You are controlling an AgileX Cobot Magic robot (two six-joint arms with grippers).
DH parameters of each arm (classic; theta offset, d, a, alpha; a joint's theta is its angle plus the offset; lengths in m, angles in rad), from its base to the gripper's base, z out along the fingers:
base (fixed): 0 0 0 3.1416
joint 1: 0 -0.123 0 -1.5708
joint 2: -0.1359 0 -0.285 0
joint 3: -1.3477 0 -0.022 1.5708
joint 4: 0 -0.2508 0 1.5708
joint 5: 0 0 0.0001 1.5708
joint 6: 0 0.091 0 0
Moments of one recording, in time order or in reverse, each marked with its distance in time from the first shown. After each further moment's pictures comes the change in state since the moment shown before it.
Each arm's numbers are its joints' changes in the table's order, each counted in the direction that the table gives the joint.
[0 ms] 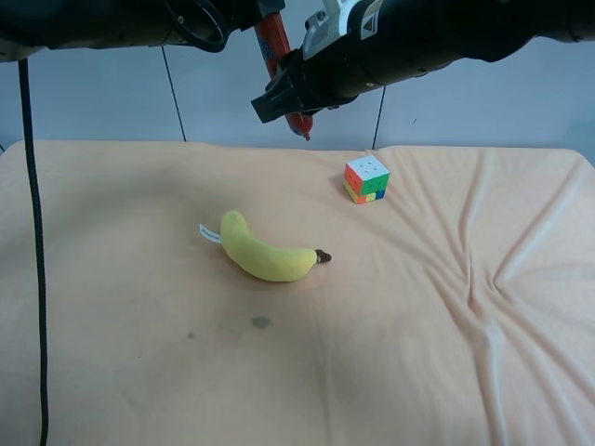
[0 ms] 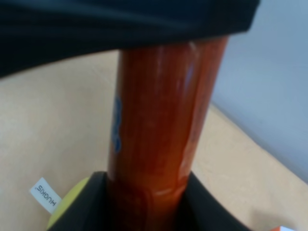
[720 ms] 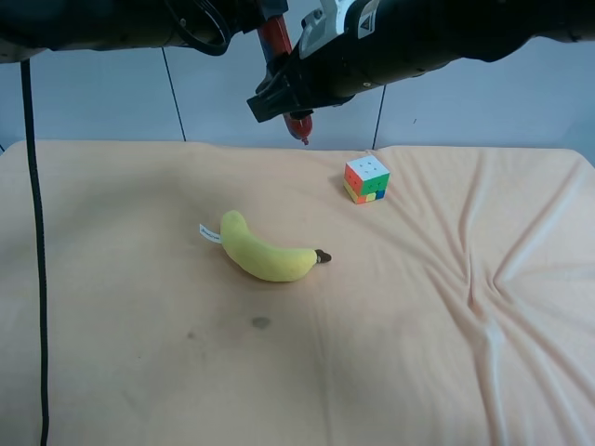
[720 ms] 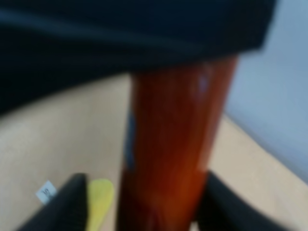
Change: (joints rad) left arm 0.008 -0.001 0.001 -0.006 0.012 0.002; right arm -0.006 0.000 0.001 -0.006 -0.014 -0.002
